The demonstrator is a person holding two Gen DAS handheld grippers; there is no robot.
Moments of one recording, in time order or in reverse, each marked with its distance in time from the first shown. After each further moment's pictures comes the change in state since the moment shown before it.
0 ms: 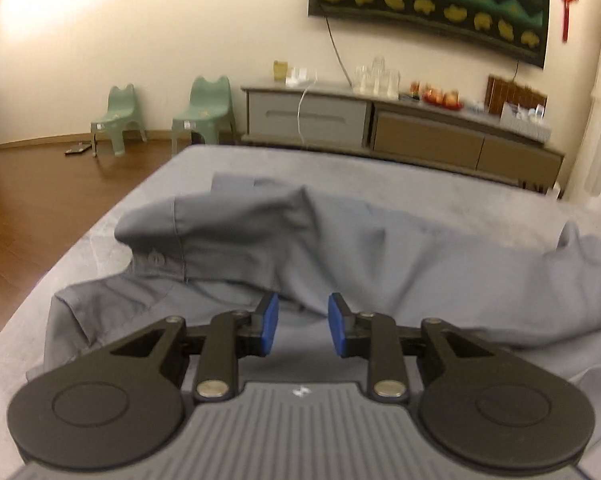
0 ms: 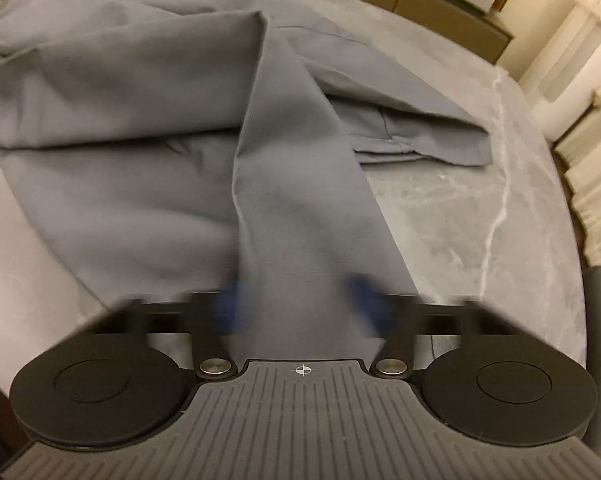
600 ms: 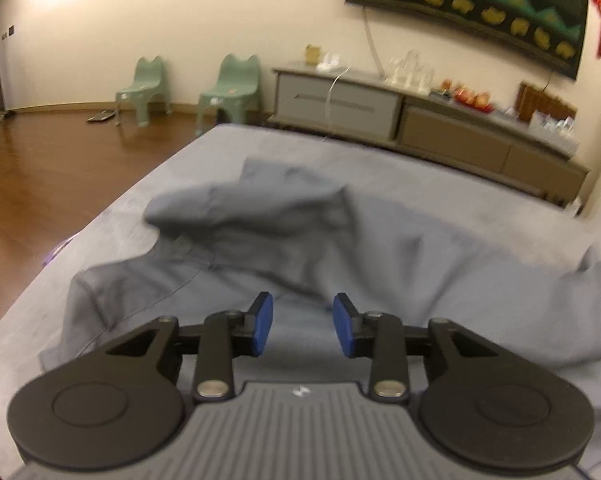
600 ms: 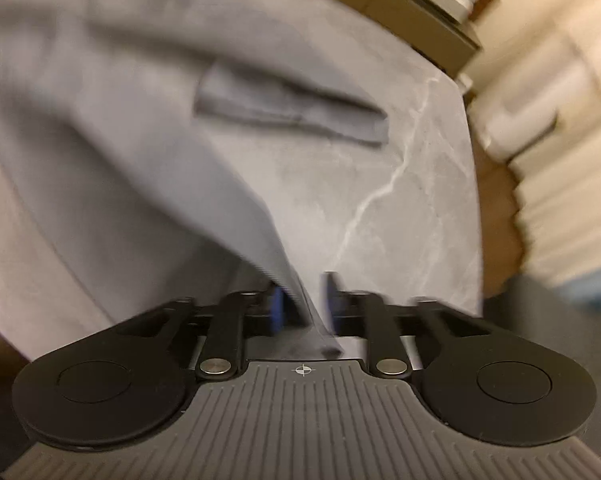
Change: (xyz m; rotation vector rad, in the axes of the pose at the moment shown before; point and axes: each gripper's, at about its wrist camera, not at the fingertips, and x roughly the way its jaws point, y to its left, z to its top) left arm -0.011 0.019 0.024 -0.113 0.020 0.002; right arm -0.064 -0.078 -0.022 0.065 -0.032 -0.017
